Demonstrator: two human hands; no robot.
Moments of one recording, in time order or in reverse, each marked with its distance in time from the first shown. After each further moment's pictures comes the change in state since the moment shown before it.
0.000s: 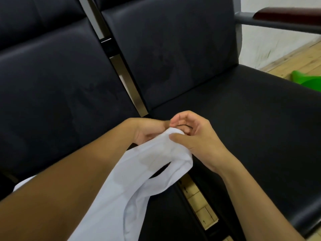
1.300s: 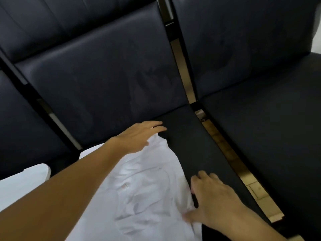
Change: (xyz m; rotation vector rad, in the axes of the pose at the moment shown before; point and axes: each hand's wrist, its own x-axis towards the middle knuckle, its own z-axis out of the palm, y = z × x) left_hand -0.085 -0.186 -0.088 1.183 0.609 0.249; right_hand -0.070 0.022 0.142 -1.233 -0.662 0.440
